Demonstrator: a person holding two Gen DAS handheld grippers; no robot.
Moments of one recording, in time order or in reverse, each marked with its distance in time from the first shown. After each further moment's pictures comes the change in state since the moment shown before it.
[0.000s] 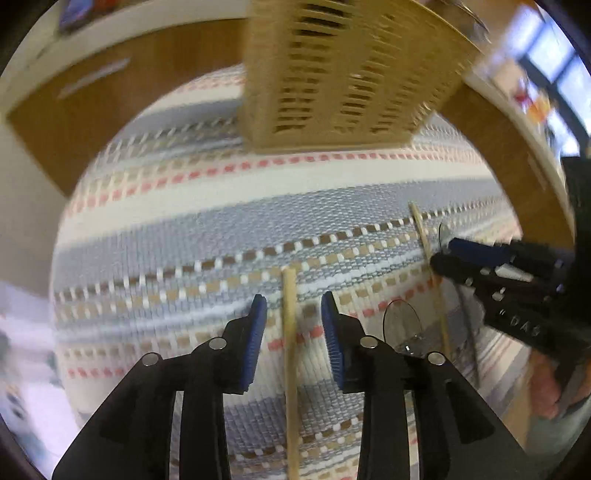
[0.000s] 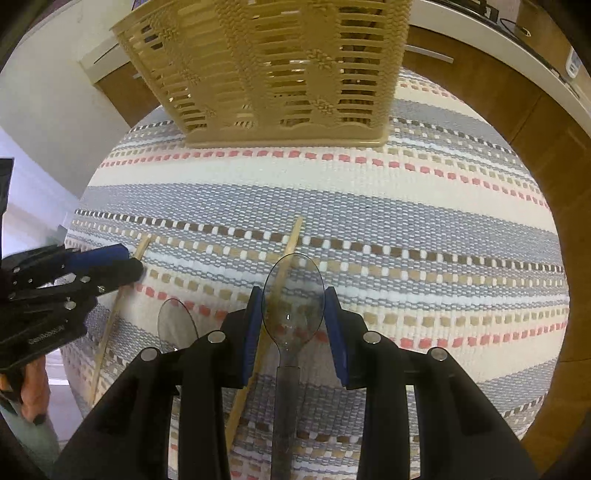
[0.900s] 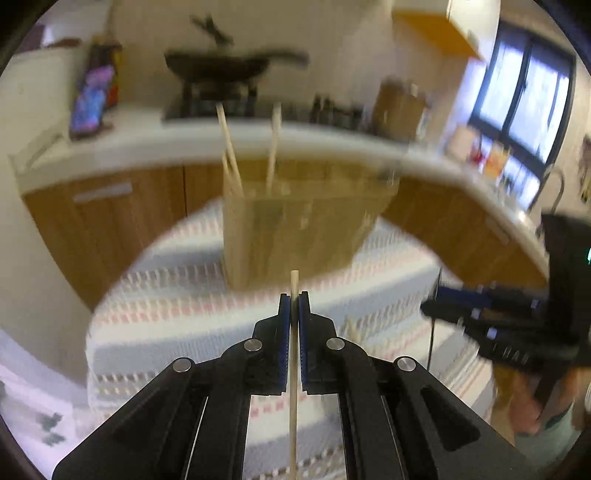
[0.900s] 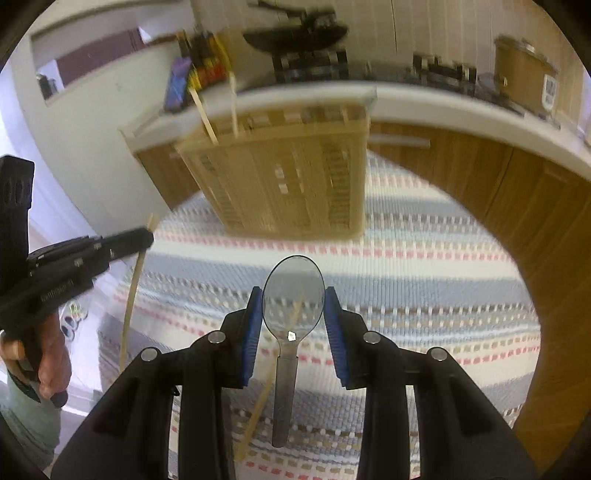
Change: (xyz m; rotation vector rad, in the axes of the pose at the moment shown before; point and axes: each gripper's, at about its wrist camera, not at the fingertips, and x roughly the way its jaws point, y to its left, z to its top) left arm -0.131 -0.004 0.009 -0.015 -0.511 -0.083; right arm -0.128 -0.019 -0.016 -0.012 -0.377 0.066
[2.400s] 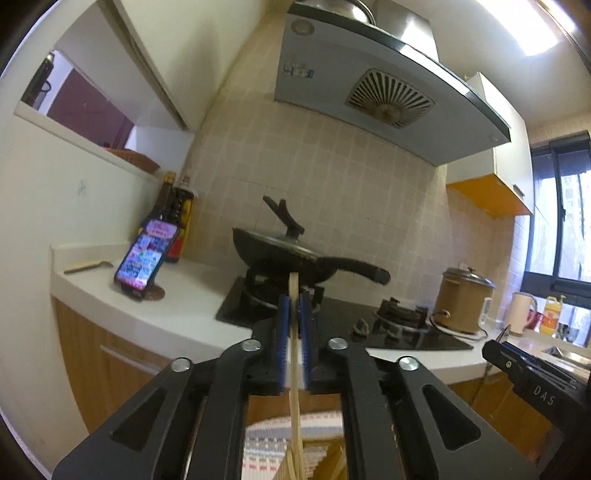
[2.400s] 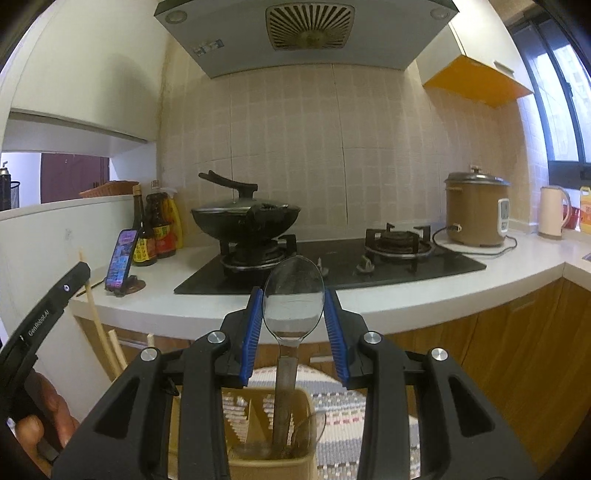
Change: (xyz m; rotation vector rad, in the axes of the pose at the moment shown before) left arm 0.031 0.006 0.082 -0.115 -0.713 0.207; right arm 0.018 -0.027 0.119 0.015 -0.606 -0.189
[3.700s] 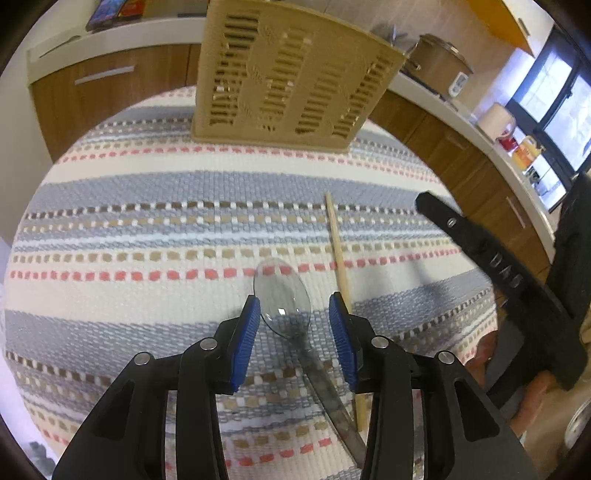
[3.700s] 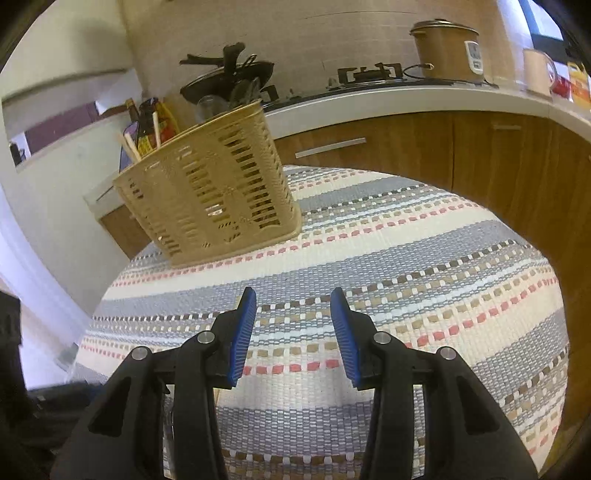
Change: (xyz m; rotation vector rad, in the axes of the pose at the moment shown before) left arm -0.103 -0.030 -0.183 -0.009 1.001 -0.072; right arm -0.092 -0.047 -0.168 0.235 0.449 0.043
